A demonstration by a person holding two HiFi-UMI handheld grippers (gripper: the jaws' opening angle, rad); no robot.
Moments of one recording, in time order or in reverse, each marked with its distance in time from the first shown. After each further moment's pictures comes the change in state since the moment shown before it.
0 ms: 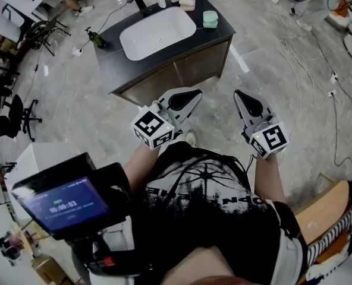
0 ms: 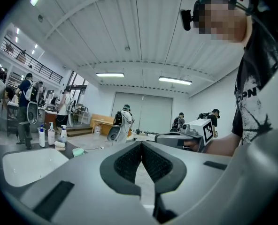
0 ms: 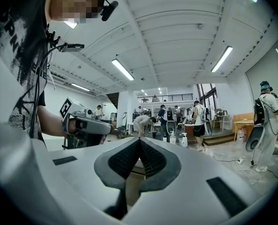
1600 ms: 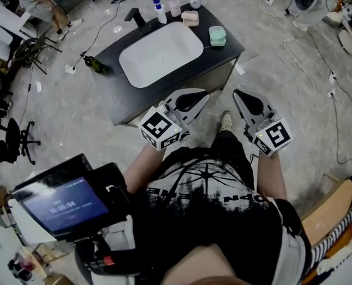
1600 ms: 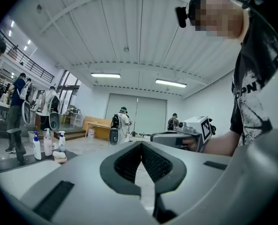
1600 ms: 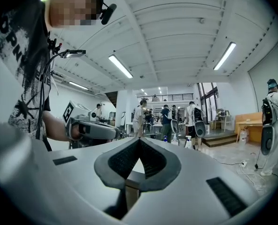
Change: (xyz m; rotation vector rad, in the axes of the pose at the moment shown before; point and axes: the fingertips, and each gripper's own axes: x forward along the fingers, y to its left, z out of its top) left arm 0.025 0.144 0.011 0.032 -0.024 -0.105; right arm 0.147 -0.044 0.011 -0.001 0.002 -0.006
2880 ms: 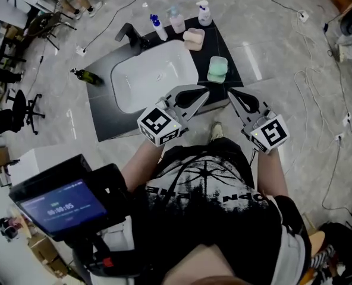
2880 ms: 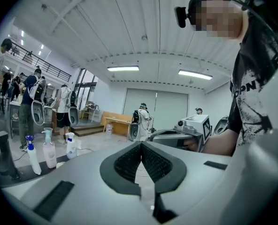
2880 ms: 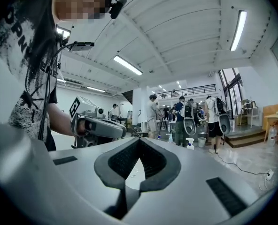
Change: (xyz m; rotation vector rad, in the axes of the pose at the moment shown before) left arm 0.198 0.196 0.008 -0.058 0.070 0.213; right arm 0.129 -0.248 -0.014 -0.004 0.041 0.298
